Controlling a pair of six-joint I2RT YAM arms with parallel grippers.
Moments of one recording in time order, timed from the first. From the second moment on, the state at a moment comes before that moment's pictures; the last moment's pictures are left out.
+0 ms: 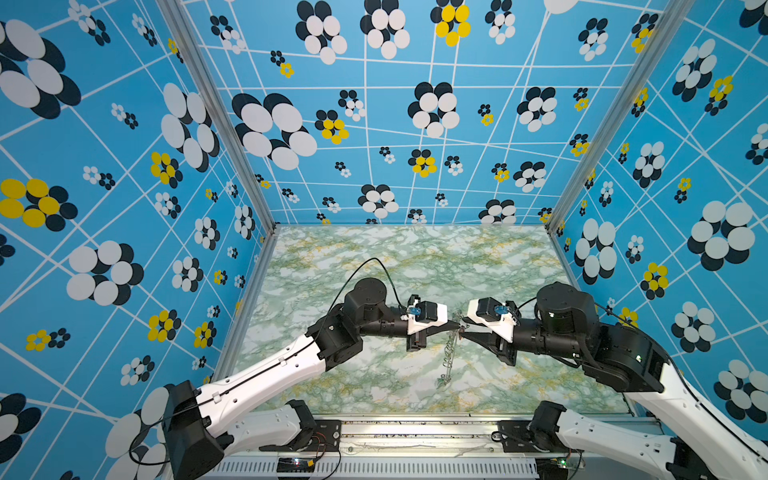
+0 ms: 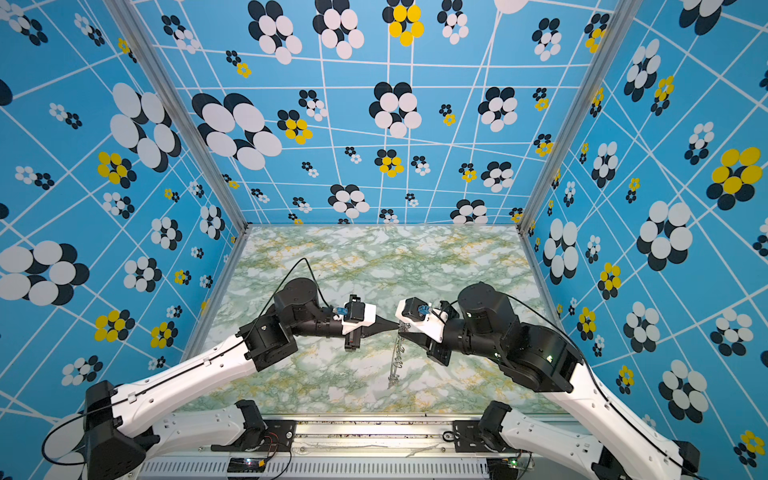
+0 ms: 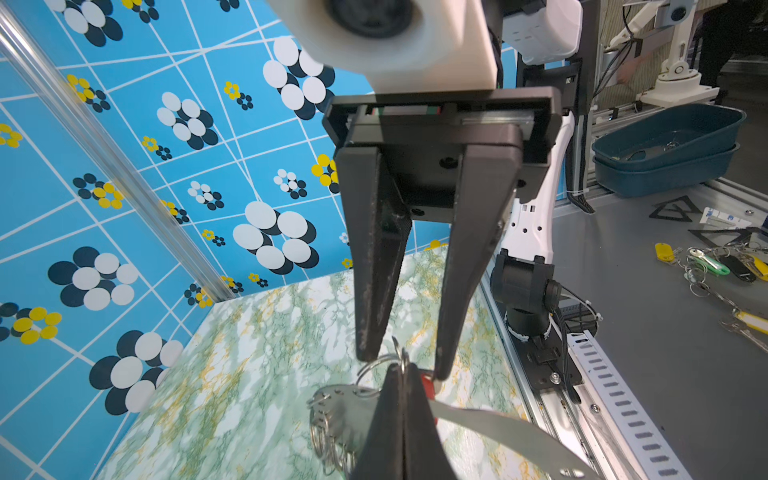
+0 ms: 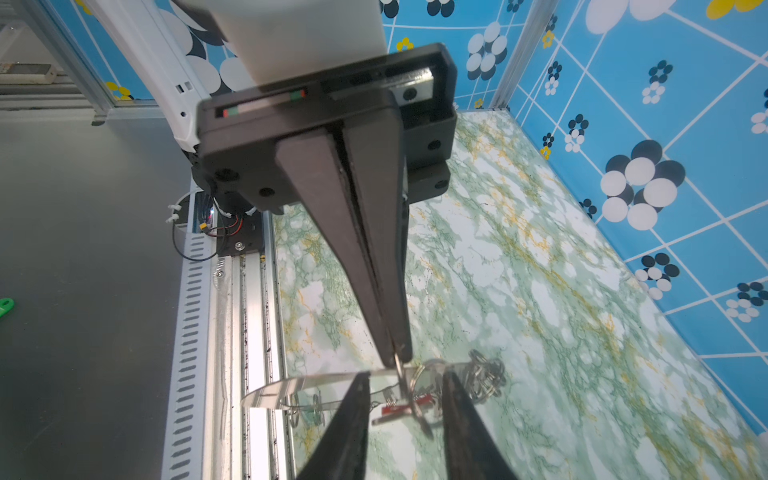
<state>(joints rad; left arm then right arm) -0.91 1.13 0.96 0.10 0.68 0.32 0.90 0.85 1.24 -0.89 -0.19 -0.36</state>
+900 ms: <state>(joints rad) -0.88 1.11 0.94 0.22 0.74 0.24 0.90 0.85 1.25 -0.86 -0.19 -0.35</state>
